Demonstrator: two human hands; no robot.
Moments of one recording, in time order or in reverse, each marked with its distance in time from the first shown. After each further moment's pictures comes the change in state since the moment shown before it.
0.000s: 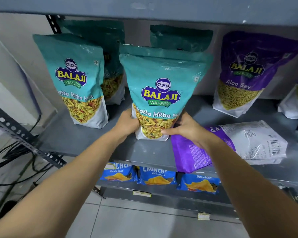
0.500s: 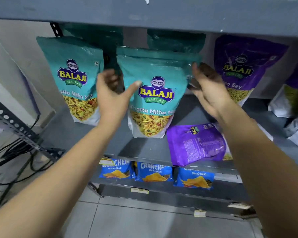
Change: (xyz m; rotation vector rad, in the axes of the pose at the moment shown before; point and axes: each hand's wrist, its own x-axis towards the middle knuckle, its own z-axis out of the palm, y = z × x) left_hand -0.041 0.068 -0.013 -0.192 0.579 0.473; right_hand -0.021 -0.100 -0.039 0.403 0.272 -0.404
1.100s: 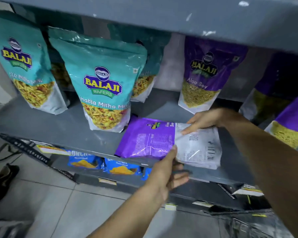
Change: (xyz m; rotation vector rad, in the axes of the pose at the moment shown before) left_hand -0.228 0.003 0.182 -0.361 -0.410 -1.332; right_hand 0.024 0.013 -0.195 -1.383 -0.781 0.829
